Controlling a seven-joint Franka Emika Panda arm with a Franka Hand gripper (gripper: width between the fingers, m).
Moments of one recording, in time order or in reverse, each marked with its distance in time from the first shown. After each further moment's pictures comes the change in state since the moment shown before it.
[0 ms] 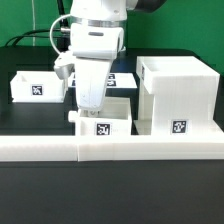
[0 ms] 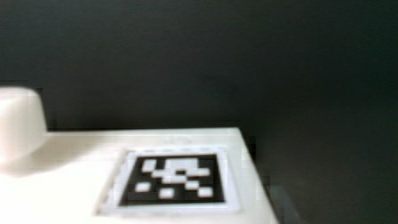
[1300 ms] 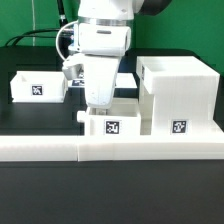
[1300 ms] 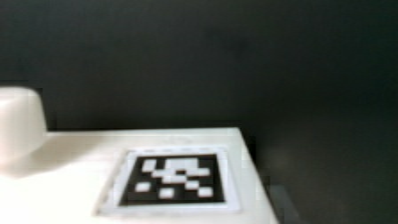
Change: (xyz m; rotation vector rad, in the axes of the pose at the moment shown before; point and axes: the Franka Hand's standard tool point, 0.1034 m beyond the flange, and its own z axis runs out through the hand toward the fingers) arm 0.017 0.002 0.000 -0.038 0.018 0.007
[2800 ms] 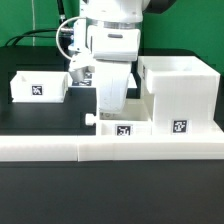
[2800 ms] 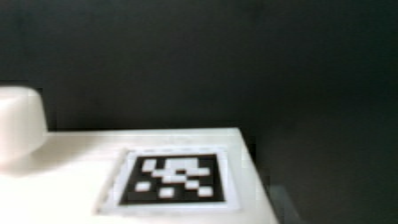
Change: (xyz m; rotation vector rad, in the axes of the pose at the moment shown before) arm 0.009 0.002 0.001 0.045 -0.015 -0.067
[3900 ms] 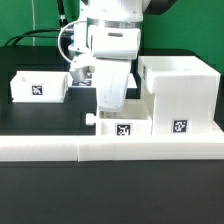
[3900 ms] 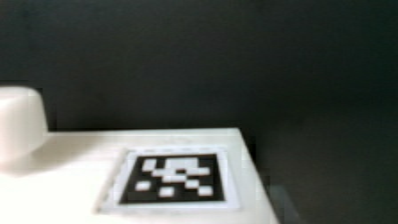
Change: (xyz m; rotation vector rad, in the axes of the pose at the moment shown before) arm 0.001 0.001 0.001 -0.033 0.006 0.025
